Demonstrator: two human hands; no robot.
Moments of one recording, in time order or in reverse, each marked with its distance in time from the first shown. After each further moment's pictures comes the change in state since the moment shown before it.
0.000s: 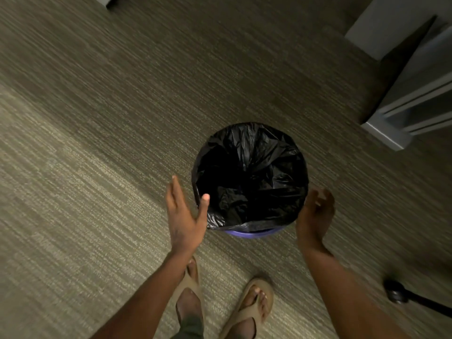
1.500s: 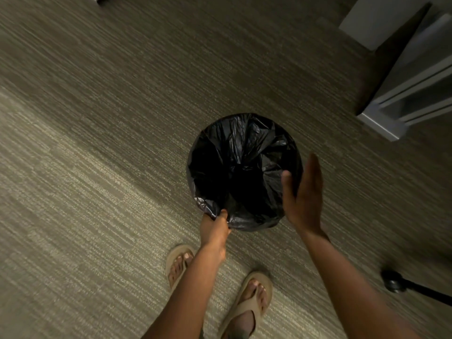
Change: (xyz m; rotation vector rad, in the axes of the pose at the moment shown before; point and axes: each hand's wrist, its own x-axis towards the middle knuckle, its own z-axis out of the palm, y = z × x) left_hand -0.038 0.035 0.063 -0.661 -0.153 -0.834; right_hand -0.004 -0.022 -0.010 -0.413 -0.273 -0.592
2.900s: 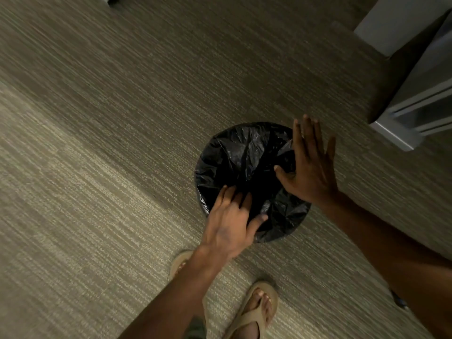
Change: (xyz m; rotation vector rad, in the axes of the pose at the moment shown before) left_hand -0.007 0.057 0.000 1.583 -0.098 1.199; right_hand 0.106 -0.018 0.006 -0.575 -0.104 -0.527
